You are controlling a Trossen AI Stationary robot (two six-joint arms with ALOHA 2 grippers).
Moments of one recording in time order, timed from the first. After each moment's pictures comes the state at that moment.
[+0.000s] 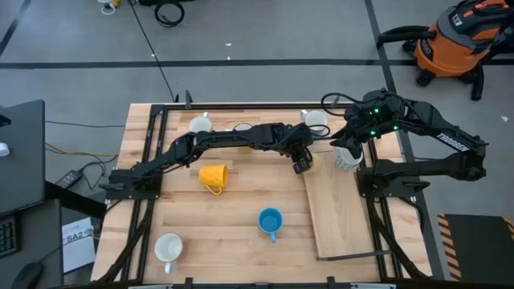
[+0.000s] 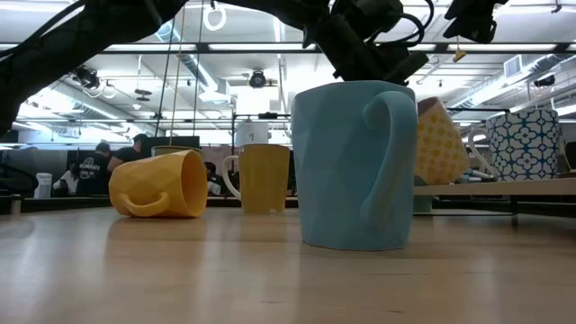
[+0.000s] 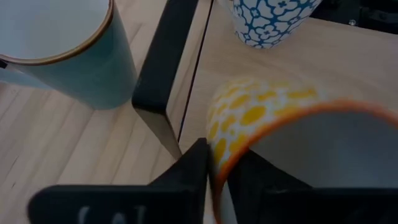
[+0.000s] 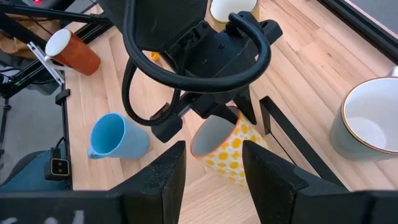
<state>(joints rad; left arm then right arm) 0.12 2.42 2.32 -0.71 -0.09 -0.17 -0.39 0.84 1.19 -1.09 -0.27 0.26</state>
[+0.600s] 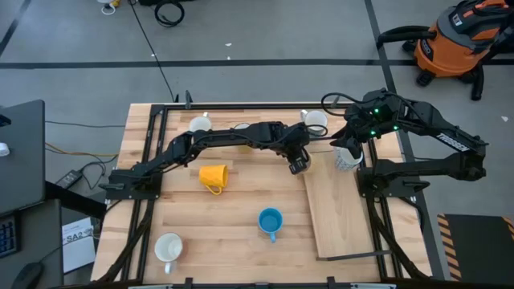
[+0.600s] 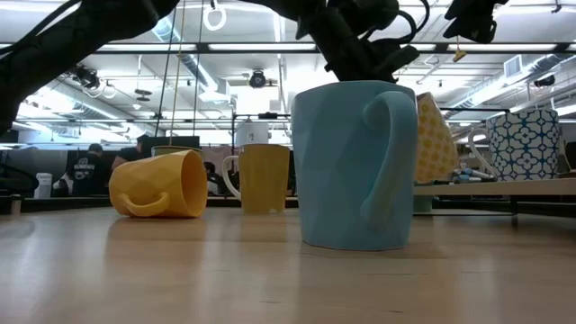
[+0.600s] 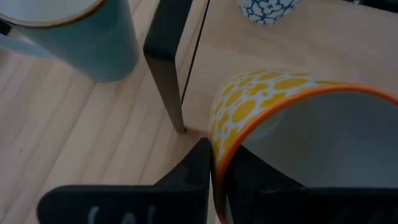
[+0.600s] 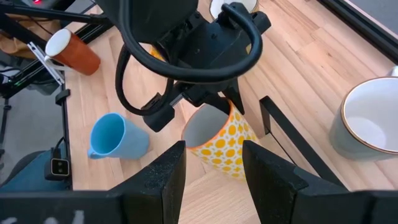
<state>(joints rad) 0.12 2.39 2.32 -0.81 -0.08 -0.20 -0.39 0.84 1.19 -1.09 -0.27 0.26</state>
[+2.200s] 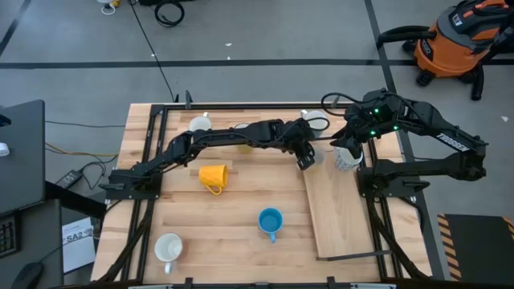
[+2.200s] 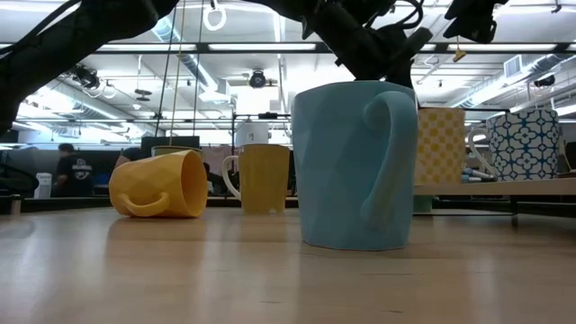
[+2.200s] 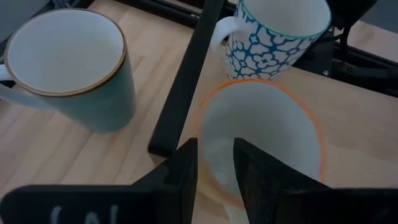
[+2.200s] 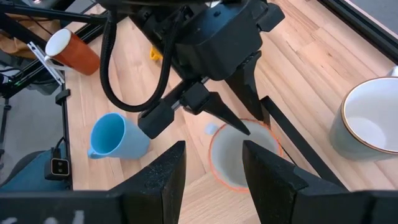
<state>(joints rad) 0.12 2.39 2.32 -0.64 -0.09 -0.25 -0.39 0.84 1.19 -1.09 -0.27 0.26</state>
